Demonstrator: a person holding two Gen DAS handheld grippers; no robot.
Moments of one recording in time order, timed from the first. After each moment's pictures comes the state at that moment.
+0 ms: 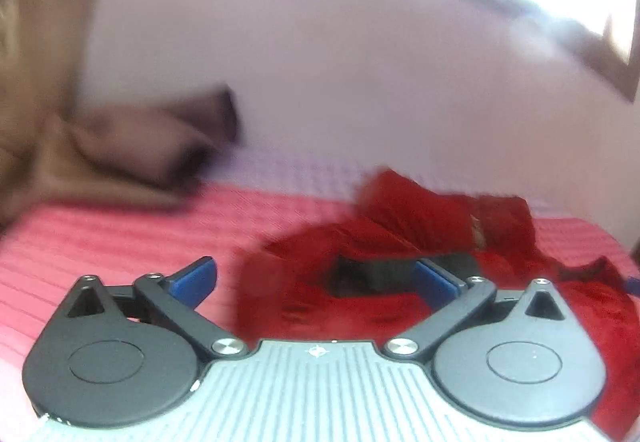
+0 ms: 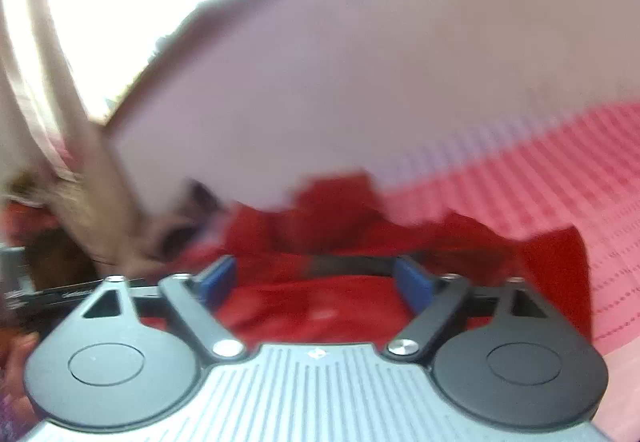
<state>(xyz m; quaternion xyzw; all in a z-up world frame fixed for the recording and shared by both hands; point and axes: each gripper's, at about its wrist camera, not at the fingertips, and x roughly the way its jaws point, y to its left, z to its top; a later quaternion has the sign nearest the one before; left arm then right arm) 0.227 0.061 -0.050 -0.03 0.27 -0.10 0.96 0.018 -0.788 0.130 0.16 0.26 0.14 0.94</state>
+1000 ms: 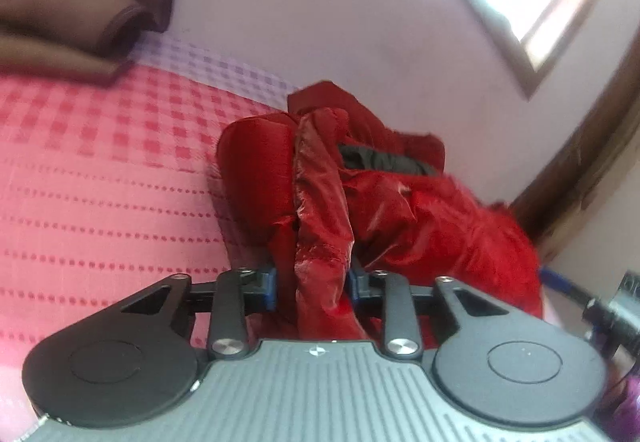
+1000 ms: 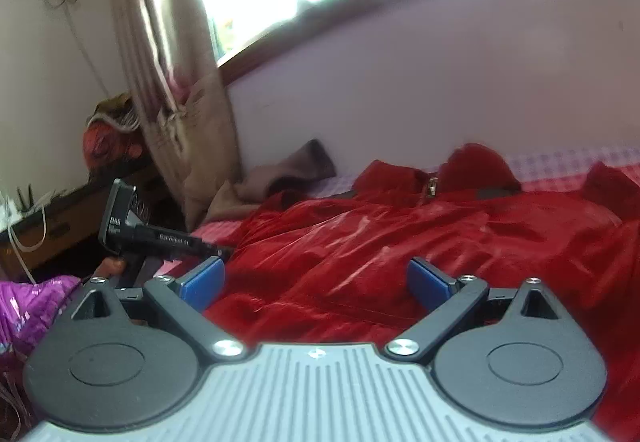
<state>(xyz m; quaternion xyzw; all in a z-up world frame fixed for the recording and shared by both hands) 0.246 0.137 -0.138 -0.18 0.35 -0.34 0.85 -0.054 -0.694 0.113 0.06 0.25 0.25 0.93</state>
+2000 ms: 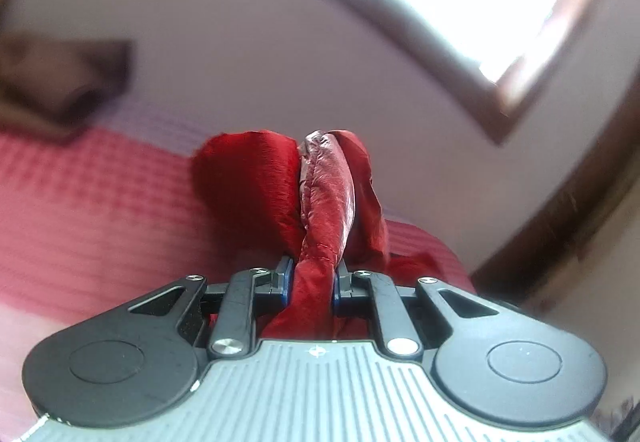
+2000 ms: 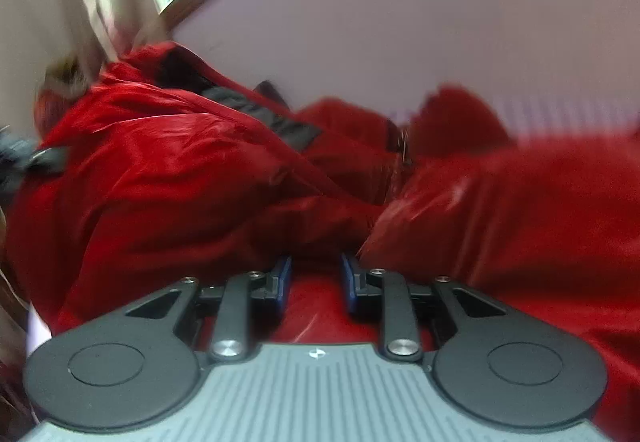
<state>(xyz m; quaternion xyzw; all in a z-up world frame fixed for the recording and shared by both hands) 0.161 0.032 0.010 -0.19 0.32 -0.30 0.88 0.044 -0.704 0.075 0.09 0.35 0.22 0.90</state>
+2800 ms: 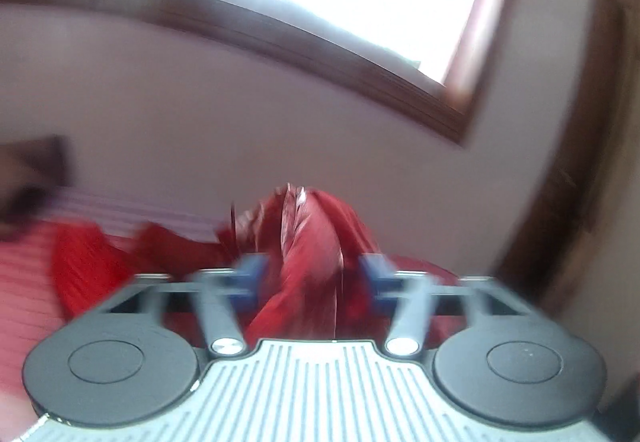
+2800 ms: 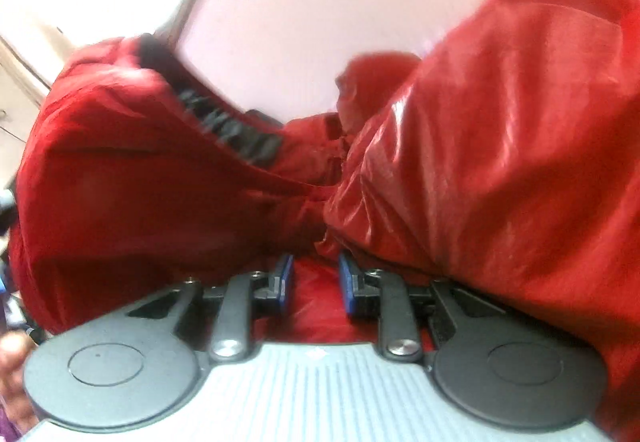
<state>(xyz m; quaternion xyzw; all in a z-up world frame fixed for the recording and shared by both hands) 0.144 -0.040 0.029 -0.13 0.21 -0.28 0.93 0.045 -0.800 0.069 0.28 0.40 0.24 0.84</state>
